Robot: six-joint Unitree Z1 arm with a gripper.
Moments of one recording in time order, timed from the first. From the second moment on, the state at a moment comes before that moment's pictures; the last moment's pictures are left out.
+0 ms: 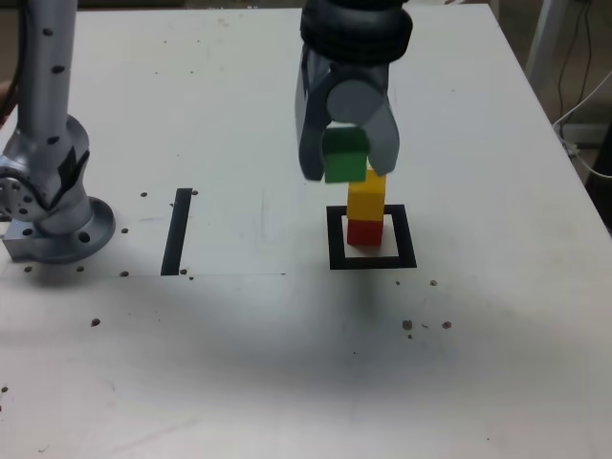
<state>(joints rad) -0.13 1.95 -1.77 1.53 0.03 -0.19</state>
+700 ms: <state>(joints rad) -0.04 1.98 -1.74 1.47 0.04 -0.09</state>
